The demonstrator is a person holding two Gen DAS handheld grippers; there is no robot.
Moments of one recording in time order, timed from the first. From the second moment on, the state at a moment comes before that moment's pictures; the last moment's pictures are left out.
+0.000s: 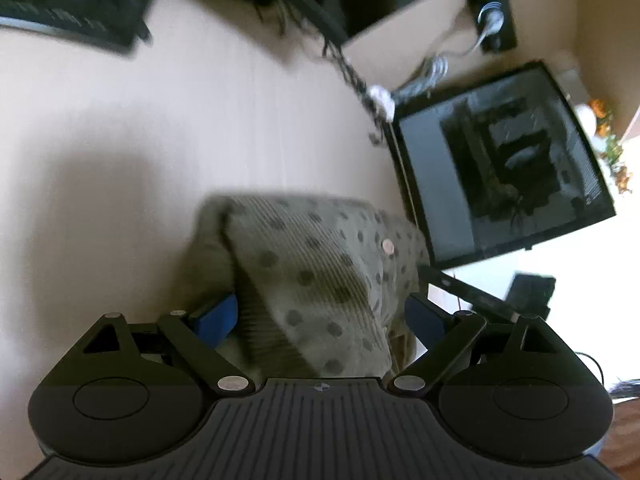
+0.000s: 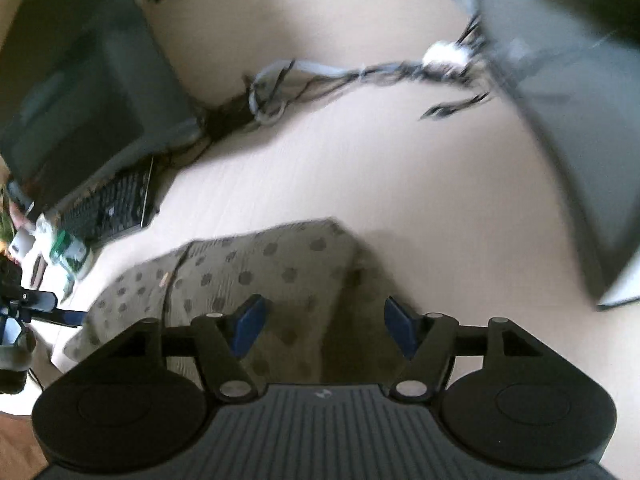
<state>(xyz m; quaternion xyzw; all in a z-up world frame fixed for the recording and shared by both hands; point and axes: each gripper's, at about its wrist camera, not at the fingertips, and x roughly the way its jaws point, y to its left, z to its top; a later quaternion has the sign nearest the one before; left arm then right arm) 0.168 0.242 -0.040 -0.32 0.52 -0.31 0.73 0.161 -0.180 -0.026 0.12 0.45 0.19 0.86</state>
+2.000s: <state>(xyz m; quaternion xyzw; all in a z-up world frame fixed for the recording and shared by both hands) 0.185 0.219 -0.043 -0.32 0.50 -0.27 0.76 0.216 -0.201 -0.031 0.20 0.46 0.17 0.85</state>
